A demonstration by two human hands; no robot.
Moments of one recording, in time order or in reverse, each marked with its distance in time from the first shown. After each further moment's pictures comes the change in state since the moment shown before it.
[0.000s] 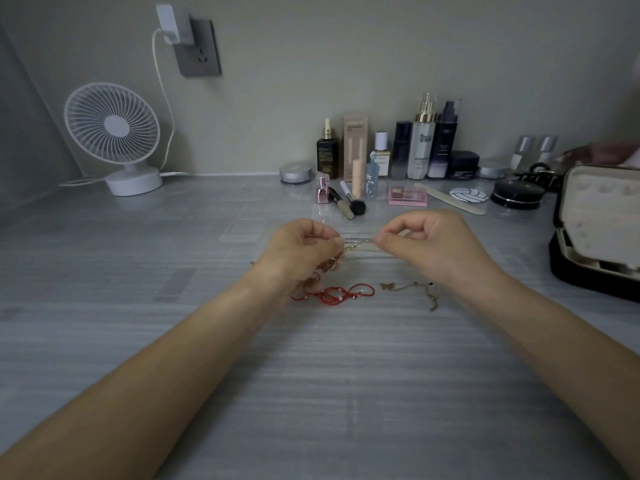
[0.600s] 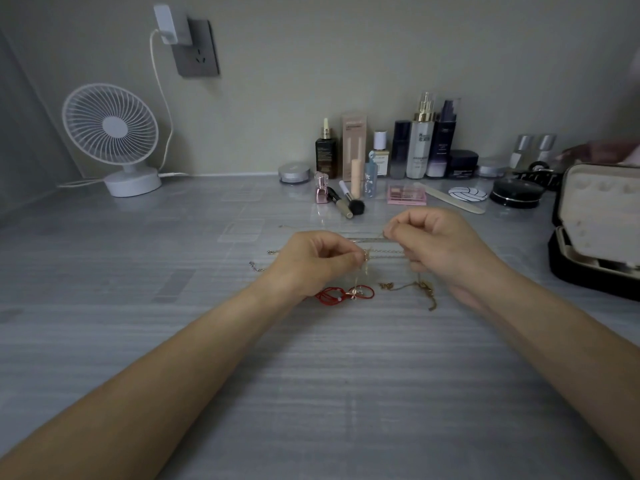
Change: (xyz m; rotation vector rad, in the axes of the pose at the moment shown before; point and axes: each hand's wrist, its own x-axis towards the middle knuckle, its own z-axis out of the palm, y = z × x) left_hand -0.004 -0.005 0.008 0.138 -0.141 0.148; right_hand 0.005 0.004 -0.004 0.109 -0.013 0.158
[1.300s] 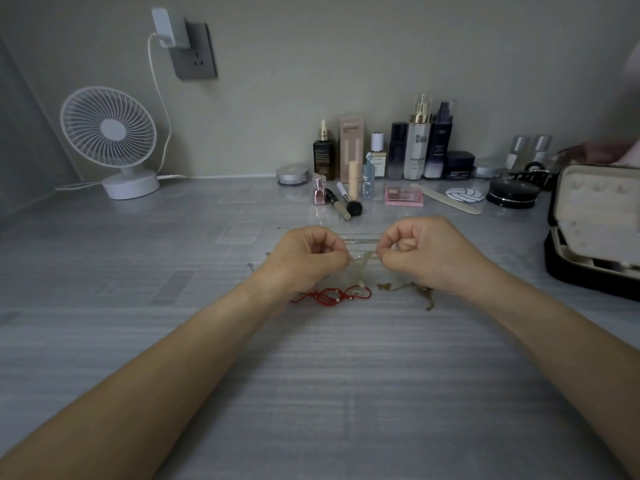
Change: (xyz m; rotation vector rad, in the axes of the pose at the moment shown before) left_hand 0.004 -0.001 -0.006 0.025 0.023 -0.012; right_hand -0.002 0.001 -0.003 -0.287 -0.120 -0.105
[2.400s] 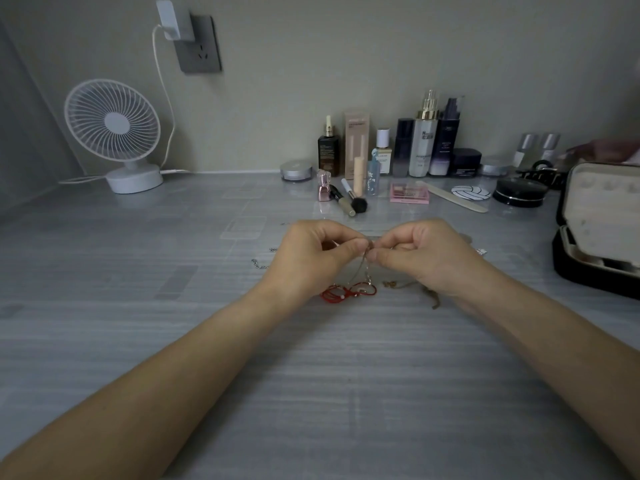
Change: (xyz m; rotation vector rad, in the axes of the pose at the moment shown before) left_hand -0.005 0.006 0.008 0.094 0.118 0.207; right_hand -0.001 0.000 0.011 0.136 -0.005 0.030
